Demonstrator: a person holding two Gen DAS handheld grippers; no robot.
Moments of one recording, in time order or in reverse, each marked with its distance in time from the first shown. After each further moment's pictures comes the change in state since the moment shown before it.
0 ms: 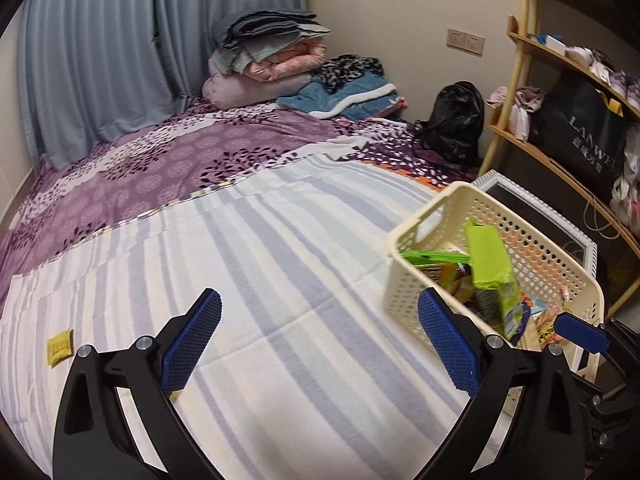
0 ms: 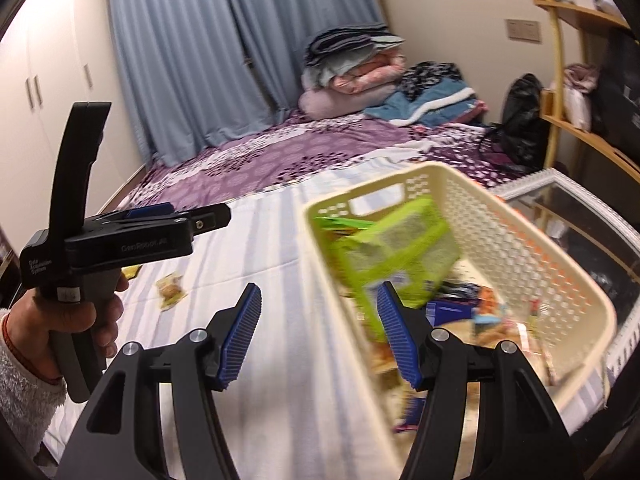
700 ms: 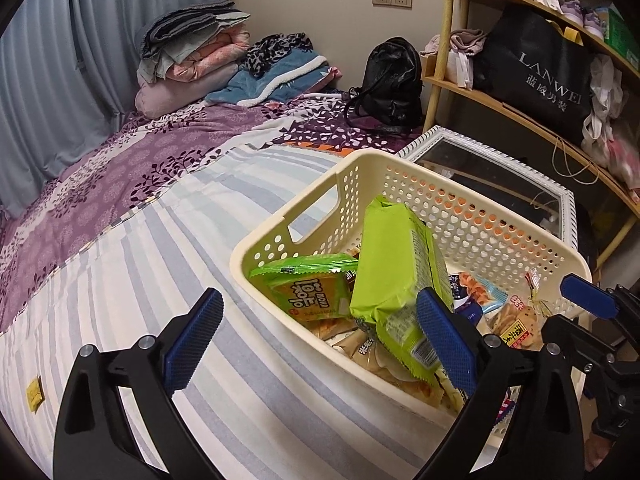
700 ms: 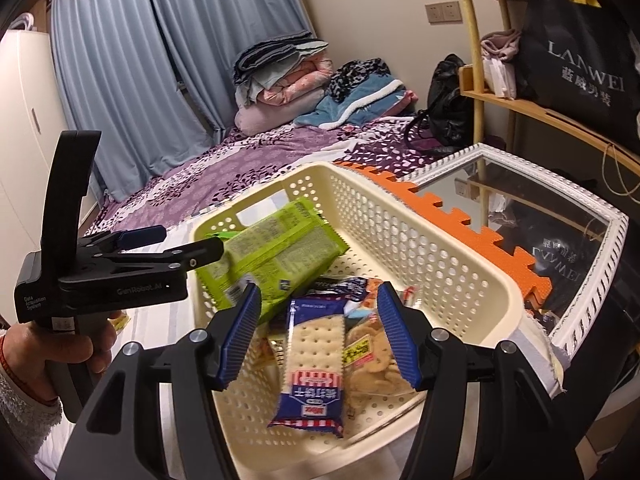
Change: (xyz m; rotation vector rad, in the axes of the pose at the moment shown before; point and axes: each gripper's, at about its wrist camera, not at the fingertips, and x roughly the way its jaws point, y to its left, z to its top) left arm 0.046 -0.113 0.007 0.198 0.071 -0.120; right arm -0.027 -0.101 -0.013 0.174 -0.048 -0.167
